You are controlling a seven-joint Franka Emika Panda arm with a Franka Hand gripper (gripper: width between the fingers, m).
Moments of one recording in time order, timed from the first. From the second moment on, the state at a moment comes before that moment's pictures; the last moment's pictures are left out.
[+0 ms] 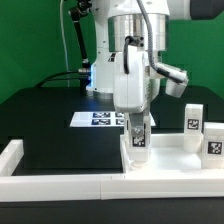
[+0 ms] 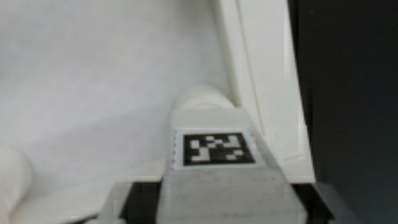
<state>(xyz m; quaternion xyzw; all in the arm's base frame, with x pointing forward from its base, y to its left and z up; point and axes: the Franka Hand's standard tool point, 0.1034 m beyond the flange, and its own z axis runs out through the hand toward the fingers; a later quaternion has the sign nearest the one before) 0.622 0.012 0.082 -0.59 0.81 -0.05 0.07</state>
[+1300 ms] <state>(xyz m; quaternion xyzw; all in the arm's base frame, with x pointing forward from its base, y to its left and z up) 0.623 0.023 0.088 -0.91 0.41 -0.05 -0.02</state>
